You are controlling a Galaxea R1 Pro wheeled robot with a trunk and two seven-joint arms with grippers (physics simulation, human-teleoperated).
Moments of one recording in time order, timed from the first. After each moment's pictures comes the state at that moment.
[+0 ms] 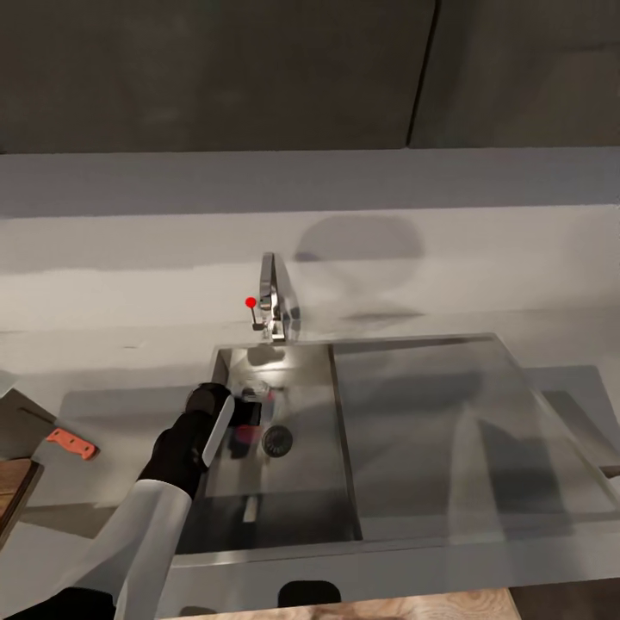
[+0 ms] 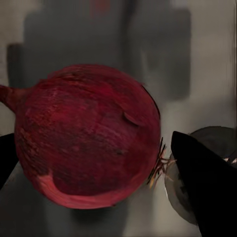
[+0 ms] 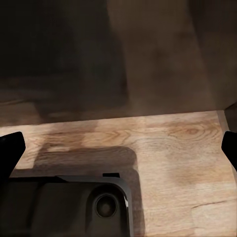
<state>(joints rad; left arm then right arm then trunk) -0.79 -0.12 -0.06 -0.99 0.06 1.00 0.07 0.17 -0.01 0.01 -0.44 0.00 -0.88 -0.07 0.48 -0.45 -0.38</state>
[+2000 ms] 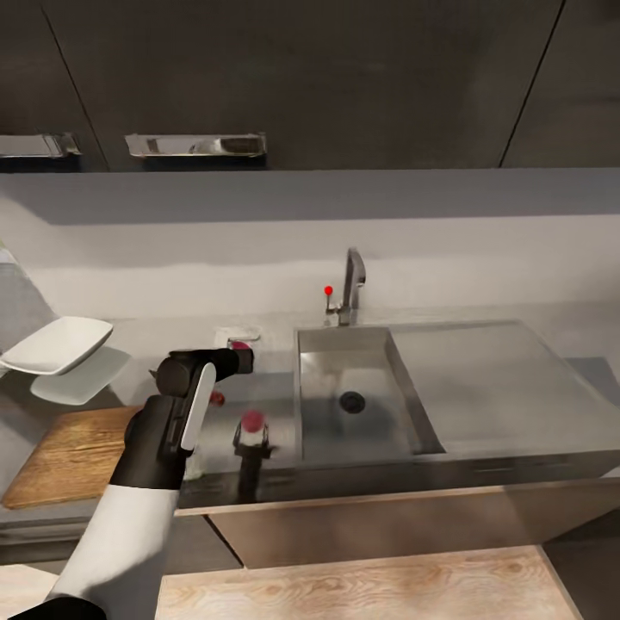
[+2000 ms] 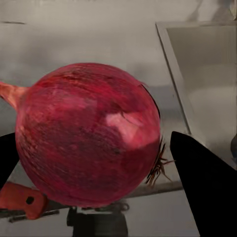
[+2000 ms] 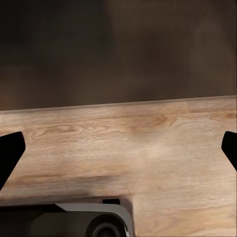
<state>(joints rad) -0.78 -0.12 -0.06 -1.41 0.06 1.02 0.07 0.17 -0.01 0.01 -0.44 0.00 -0.87 -0.07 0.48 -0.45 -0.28</state>
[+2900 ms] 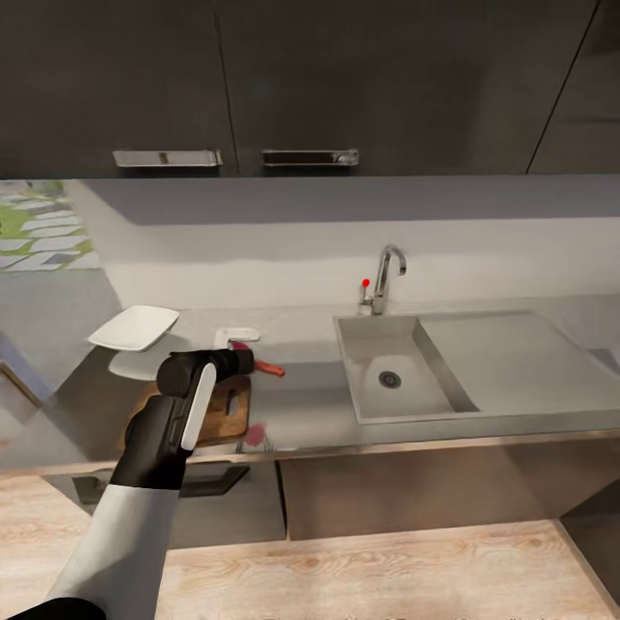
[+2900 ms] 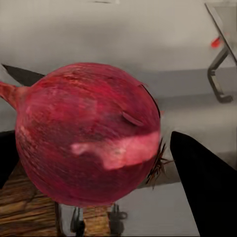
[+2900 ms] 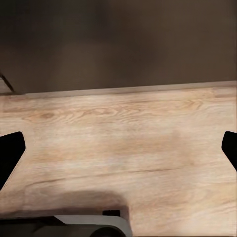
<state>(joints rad) -0.78 -0.12 -0.06 -1.40 0.06 1.02 0.07 0.17 -0.01 0.01 -0.44 0.00 -0.87 -0.07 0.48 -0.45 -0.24</state>
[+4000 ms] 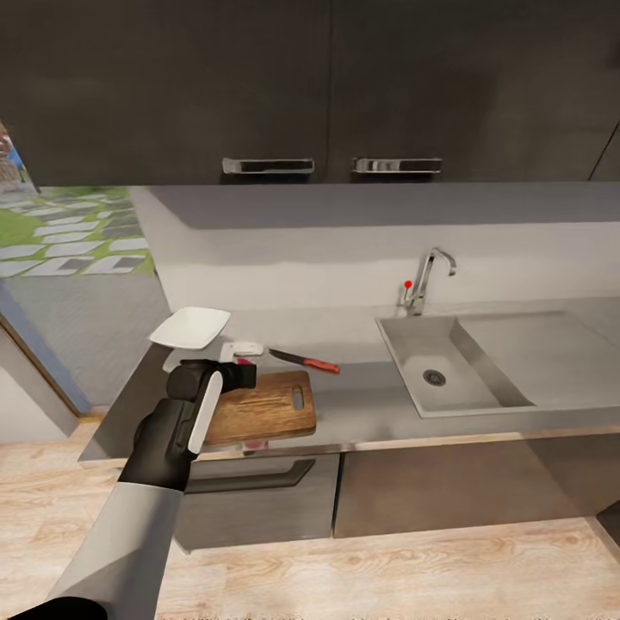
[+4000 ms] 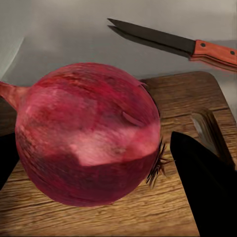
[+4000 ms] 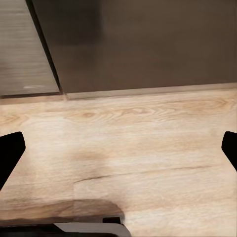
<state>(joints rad) -0.78 -0.12 -0.06 -1.29 0.06 1.02 0.07 0.17 -0.01 0.01 -0.44 0.00 -0.87 -0.07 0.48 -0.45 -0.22</state>
